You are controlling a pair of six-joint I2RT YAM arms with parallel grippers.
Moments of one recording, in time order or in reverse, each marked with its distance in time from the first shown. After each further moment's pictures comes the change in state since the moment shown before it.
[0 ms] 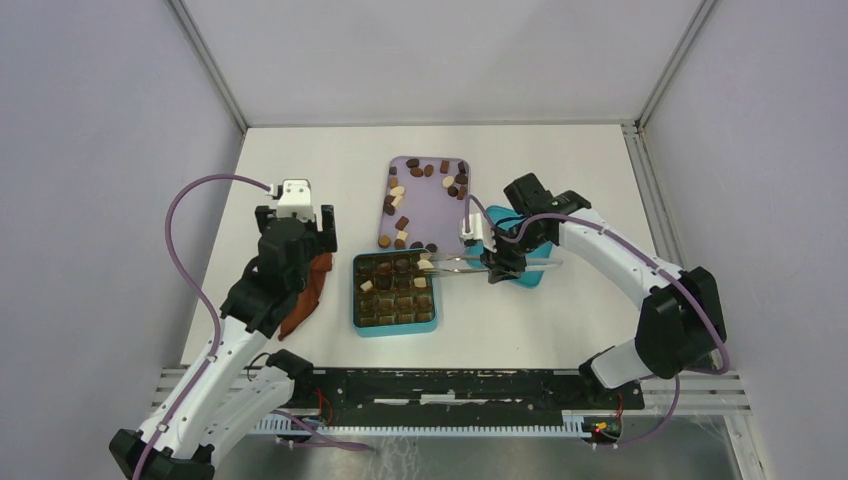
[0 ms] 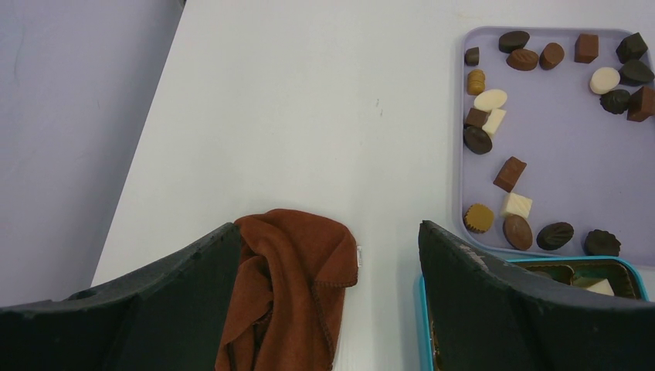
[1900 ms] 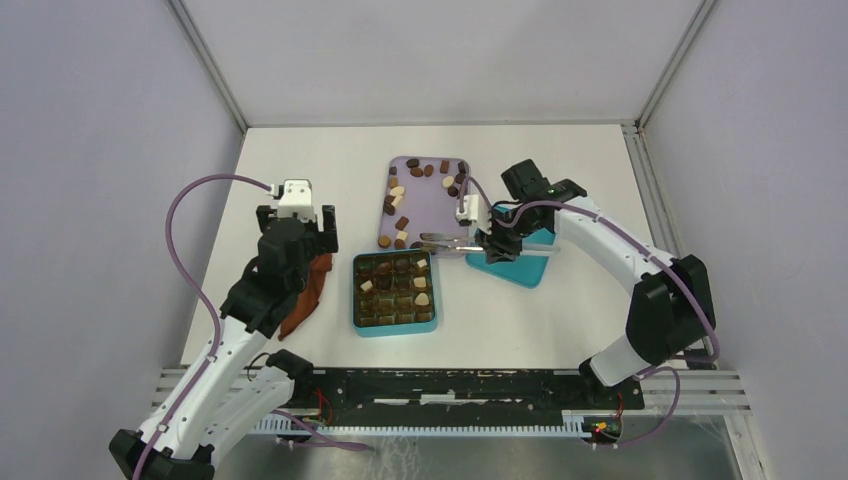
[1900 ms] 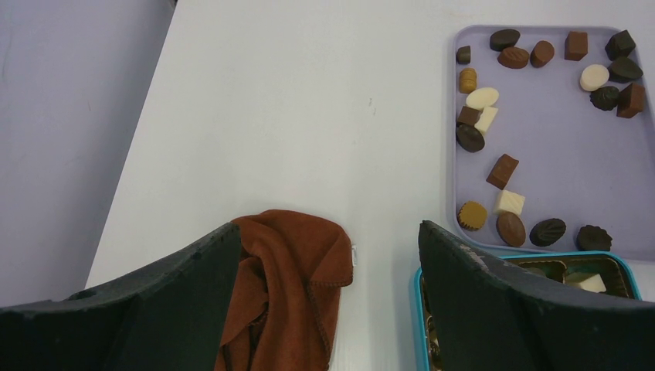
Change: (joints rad) left arm 0.000 -0.001 0.000 0.000 0.020 0.000; right arm 0.016 0.058 0.058 0.048 0.086 0.059
